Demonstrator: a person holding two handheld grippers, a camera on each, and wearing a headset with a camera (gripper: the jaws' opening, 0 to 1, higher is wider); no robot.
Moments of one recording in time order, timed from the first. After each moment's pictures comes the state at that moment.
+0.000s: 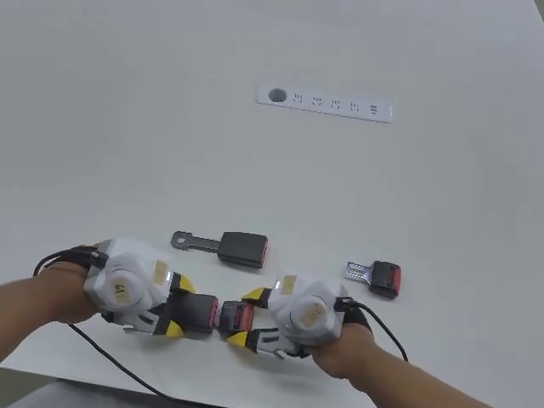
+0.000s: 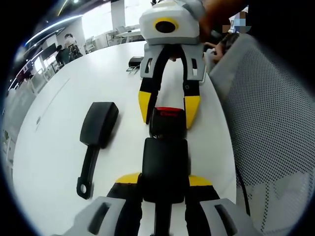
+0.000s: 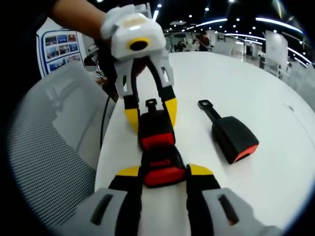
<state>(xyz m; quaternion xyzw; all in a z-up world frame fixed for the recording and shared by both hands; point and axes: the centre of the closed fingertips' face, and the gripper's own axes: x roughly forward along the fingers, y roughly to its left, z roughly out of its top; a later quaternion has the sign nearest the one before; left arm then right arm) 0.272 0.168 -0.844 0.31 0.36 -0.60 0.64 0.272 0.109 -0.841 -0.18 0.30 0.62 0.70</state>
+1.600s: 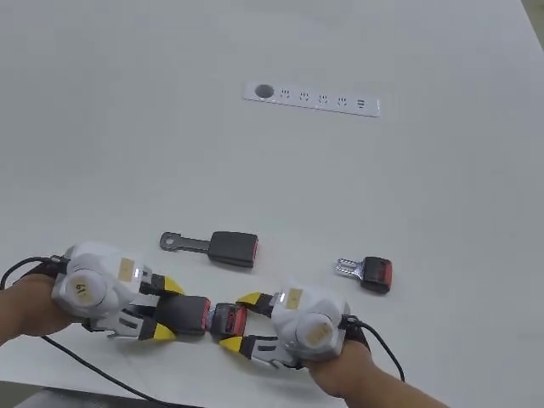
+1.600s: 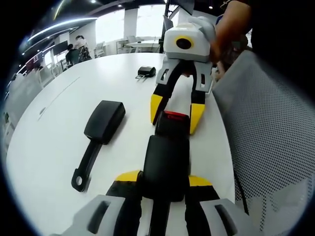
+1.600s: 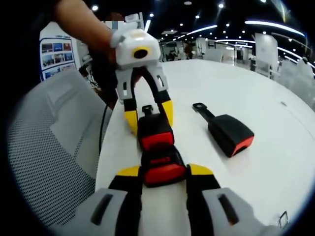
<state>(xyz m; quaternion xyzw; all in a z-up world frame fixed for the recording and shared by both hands) 0.269 0.162 -0.834 0.25 0.35 -0.60 0.67 0.270 0.106 -0.839 -0.14 0.28 0.60 0.74</state>
